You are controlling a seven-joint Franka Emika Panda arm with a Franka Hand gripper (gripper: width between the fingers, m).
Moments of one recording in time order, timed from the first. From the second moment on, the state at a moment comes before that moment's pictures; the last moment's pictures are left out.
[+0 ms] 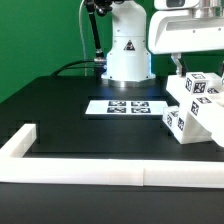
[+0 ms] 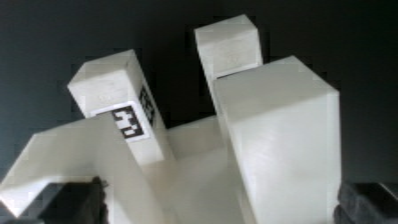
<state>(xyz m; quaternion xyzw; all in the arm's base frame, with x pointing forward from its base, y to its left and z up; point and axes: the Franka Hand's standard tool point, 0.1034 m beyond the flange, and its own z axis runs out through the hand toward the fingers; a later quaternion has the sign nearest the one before) 0.500 0.106 0.115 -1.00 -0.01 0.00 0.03</state>
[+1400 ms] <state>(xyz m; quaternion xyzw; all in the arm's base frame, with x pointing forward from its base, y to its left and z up) 0.495 0.115 0.126 -1.00 0.00 0.00 0.03</state>
